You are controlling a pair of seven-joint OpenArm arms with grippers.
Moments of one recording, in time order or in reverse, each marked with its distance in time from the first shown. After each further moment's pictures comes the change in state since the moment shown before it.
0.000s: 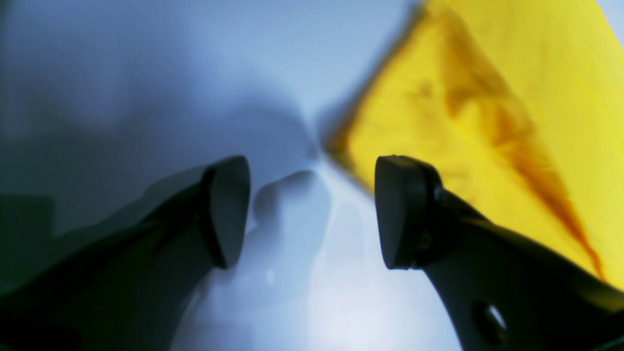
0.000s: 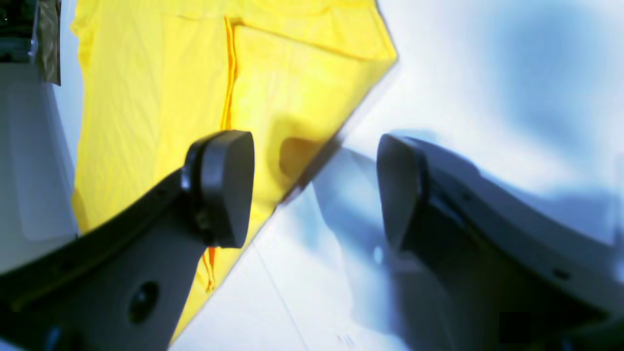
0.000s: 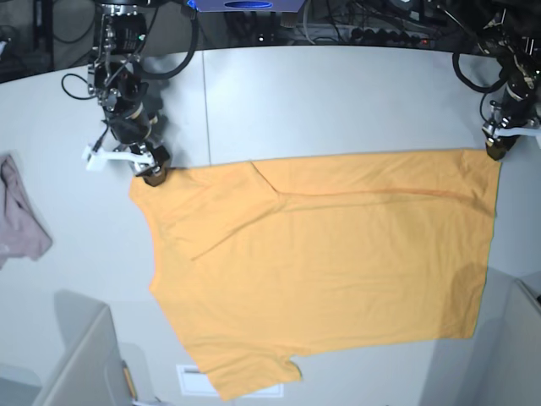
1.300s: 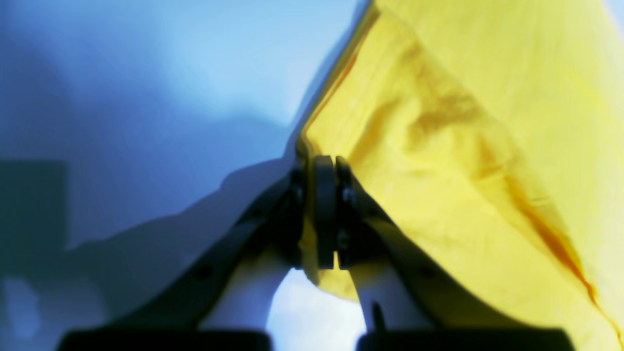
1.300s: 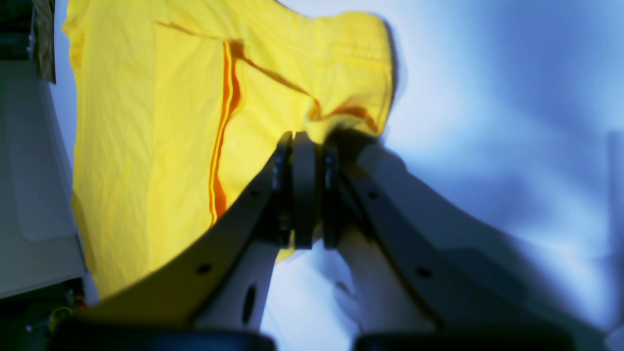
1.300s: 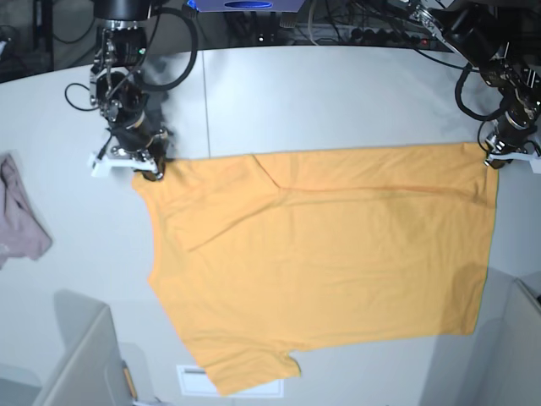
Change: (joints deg) left arm -9.5 -1.6 0.0 -6.1 9.2 0.4 5.2; right arm 3.2 0.3 0.5 -5.2 0.1 2.6 -1.0
